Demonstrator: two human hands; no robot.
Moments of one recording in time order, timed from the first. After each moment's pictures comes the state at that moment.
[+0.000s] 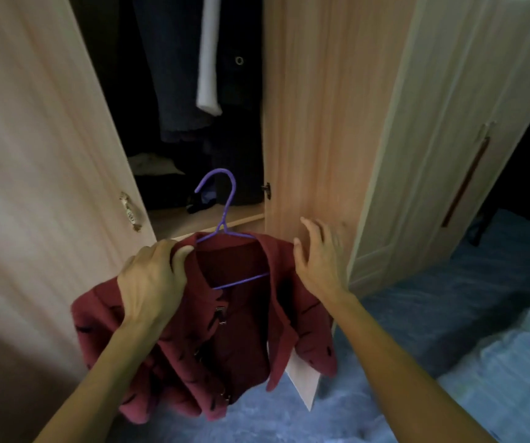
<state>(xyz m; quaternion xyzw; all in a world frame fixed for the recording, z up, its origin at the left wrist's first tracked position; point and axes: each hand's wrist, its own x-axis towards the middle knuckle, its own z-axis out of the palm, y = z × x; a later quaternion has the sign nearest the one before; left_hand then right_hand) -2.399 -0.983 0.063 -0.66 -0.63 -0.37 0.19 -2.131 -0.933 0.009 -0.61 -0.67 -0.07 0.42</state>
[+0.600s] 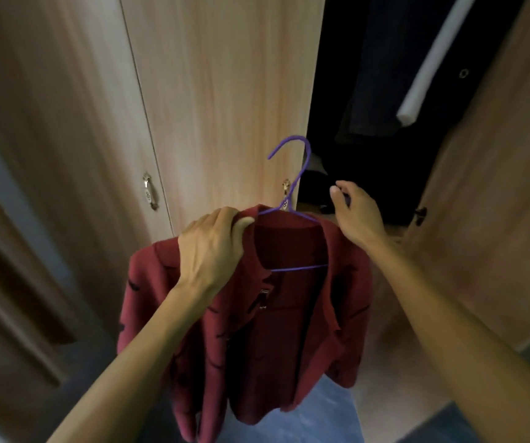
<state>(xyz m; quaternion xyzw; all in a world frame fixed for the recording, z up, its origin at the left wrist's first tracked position) -2.568 -1.031 0.095 -0.57 -0.67 -0.39 0.27 -2.365 -0.849 0.093 -0.49 -0.77 0.13 0.38</state>
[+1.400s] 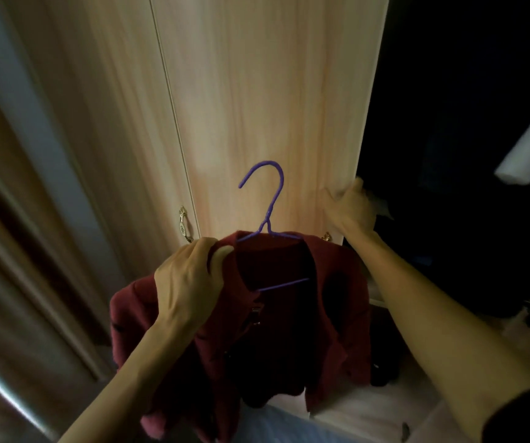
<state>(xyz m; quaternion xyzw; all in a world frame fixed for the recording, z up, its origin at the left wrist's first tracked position) -2.595 -0.950 0.112 -0.44 -0.77 -0.34 0.31 -2.492 -0.668 0.127 -0.52 -0.76 0.19 0.35</state>
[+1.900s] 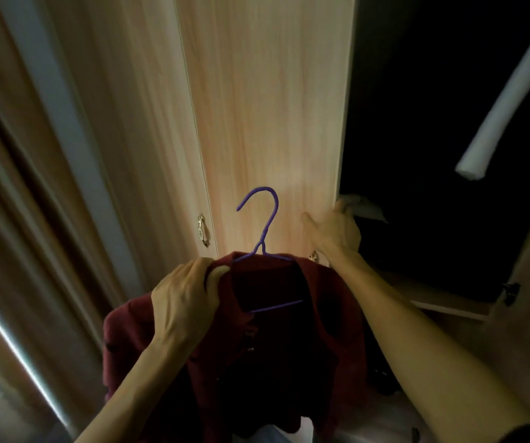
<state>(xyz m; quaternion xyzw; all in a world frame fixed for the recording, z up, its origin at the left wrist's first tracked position) -2.559 -1.044 0.111 -0.46 -0.76 -0.32 0.33 -2.467 -0.786 0.125 -0.52 -0.76 0.15 0.36</state>
